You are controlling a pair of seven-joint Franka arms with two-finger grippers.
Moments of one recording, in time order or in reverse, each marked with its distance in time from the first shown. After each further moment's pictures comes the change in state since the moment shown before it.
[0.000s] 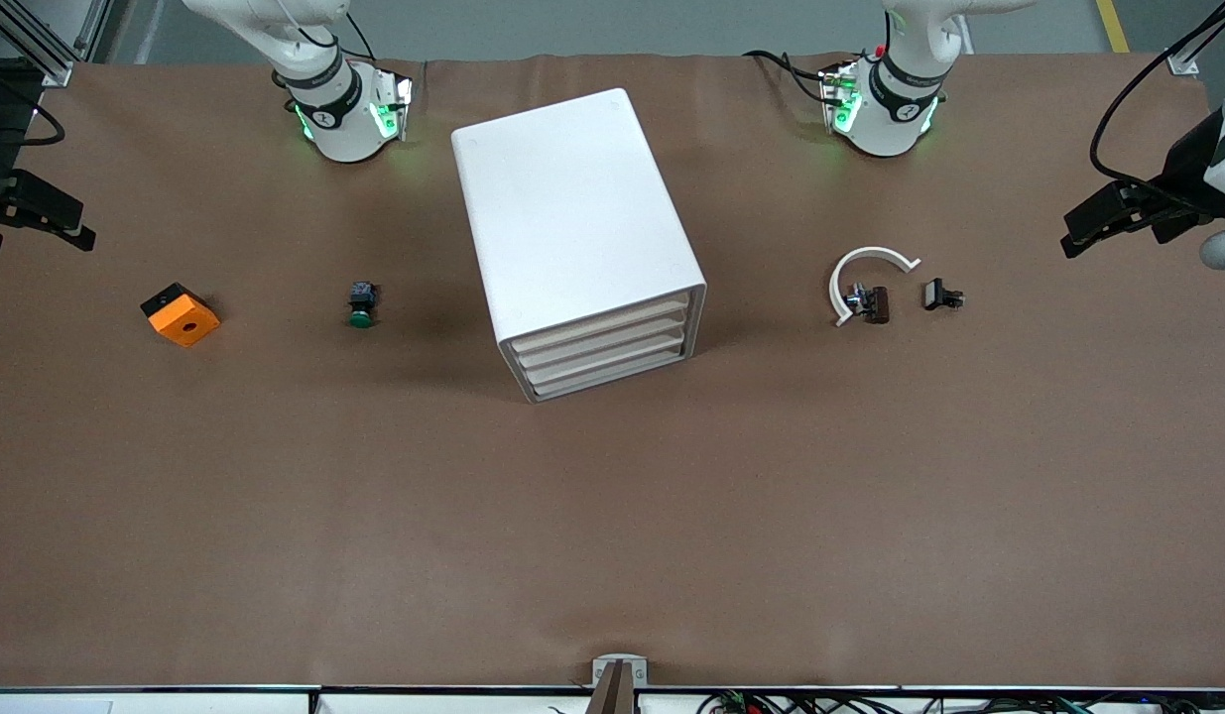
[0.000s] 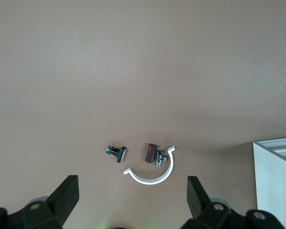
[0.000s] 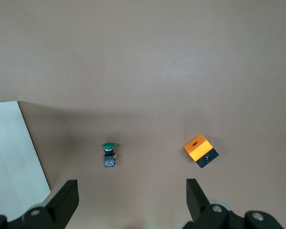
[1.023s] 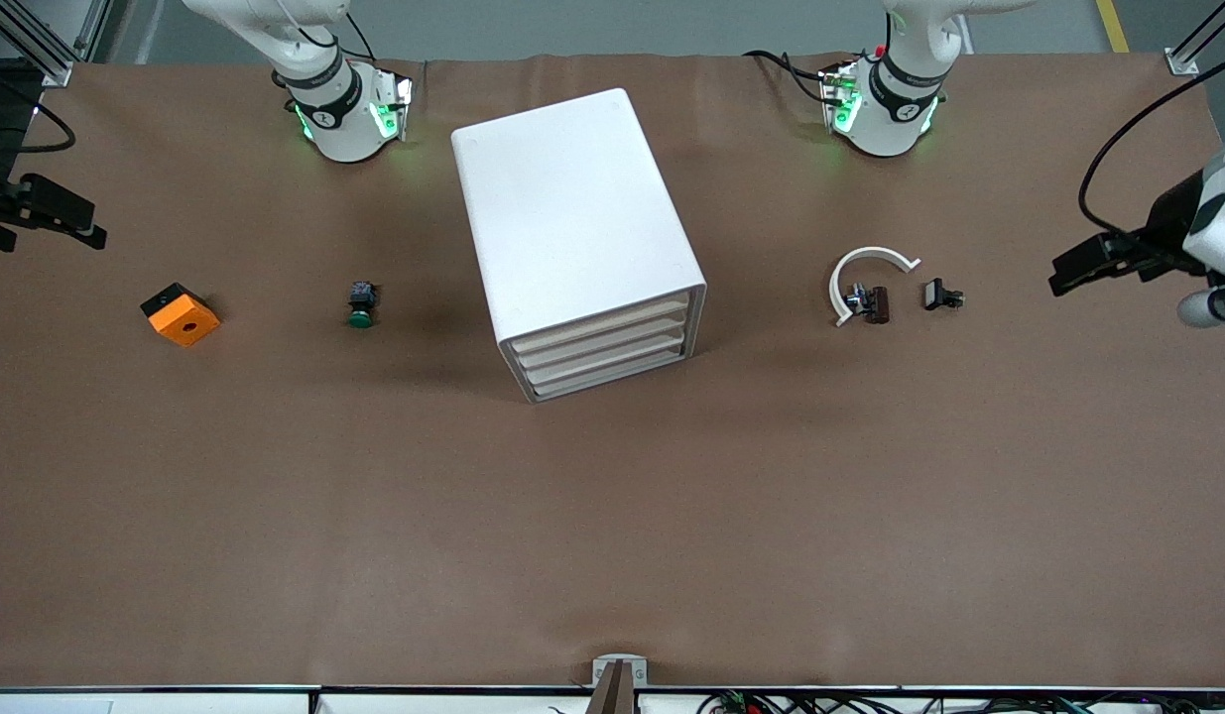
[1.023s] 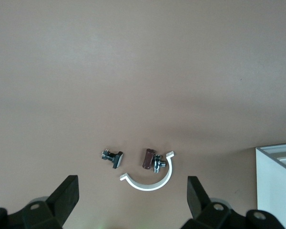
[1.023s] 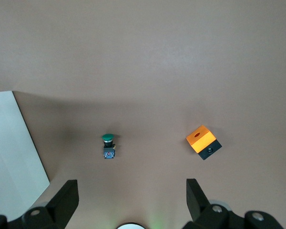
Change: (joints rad) left arm 0.005 0.130 0.003 0.044 -0.016 0.035 0.001; right arm 0.000 0.001 -0.001 -0.069 0.000 0.008 0.000
